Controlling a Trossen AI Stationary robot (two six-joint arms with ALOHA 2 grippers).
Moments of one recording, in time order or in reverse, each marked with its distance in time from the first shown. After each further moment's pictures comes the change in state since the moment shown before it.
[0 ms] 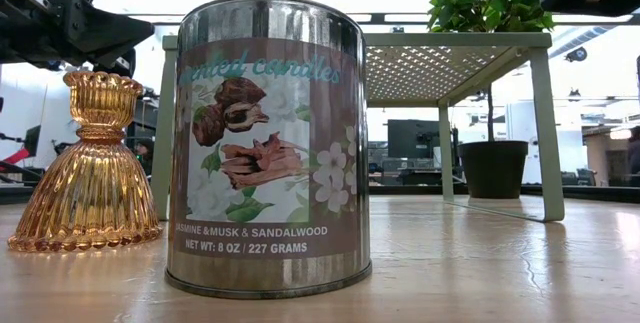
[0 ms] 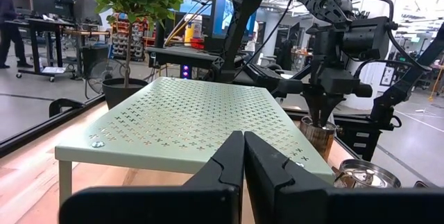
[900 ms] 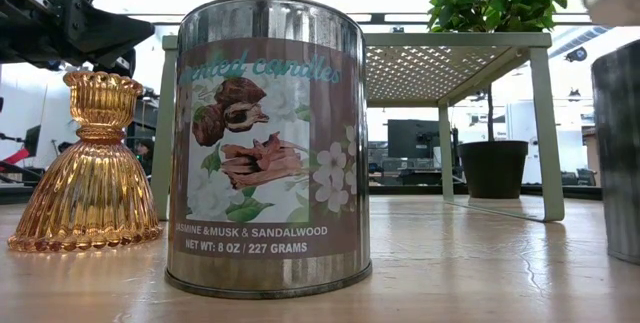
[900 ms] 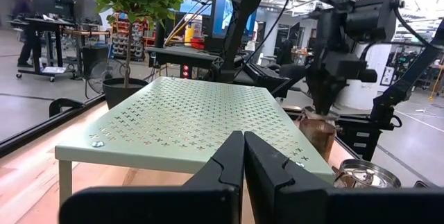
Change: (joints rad) left arm 0.001 0.000 0.000 -0.001 0.000 0.000; right arm -0.045 -0.005 0.137 -0.121 0.012 -0.068
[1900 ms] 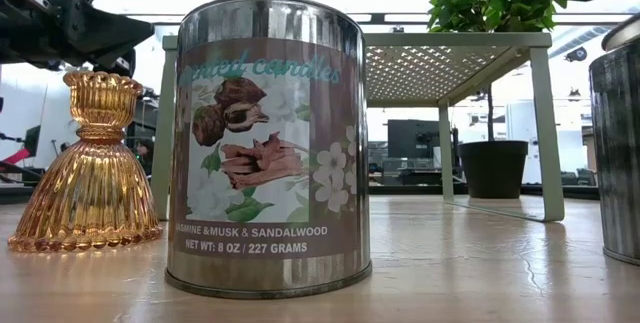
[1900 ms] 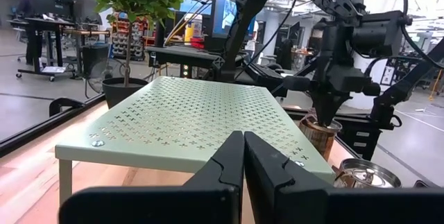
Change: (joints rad) left arm -0.001 0.000 0.000 -0.001 0.000 0.000; right arm 0.023 0.086 0.000 0.038 -0.005 0.011
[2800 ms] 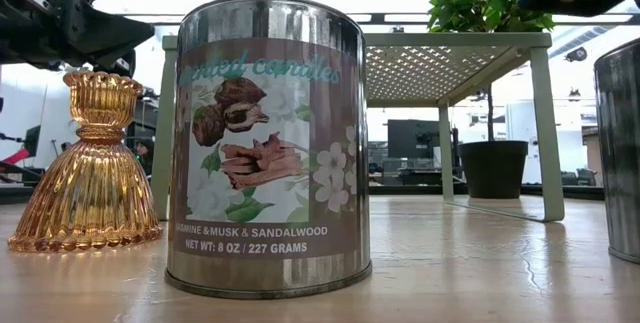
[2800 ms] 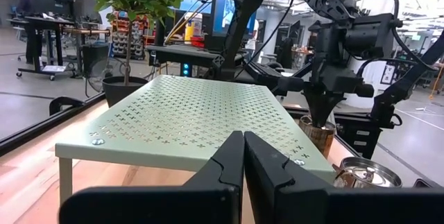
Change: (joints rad) left arm 0.000 0.000 0.000 -0.005 0.000 0.000; right arm 0.002 -0.046 -0.099 0.069 0.023 0.022
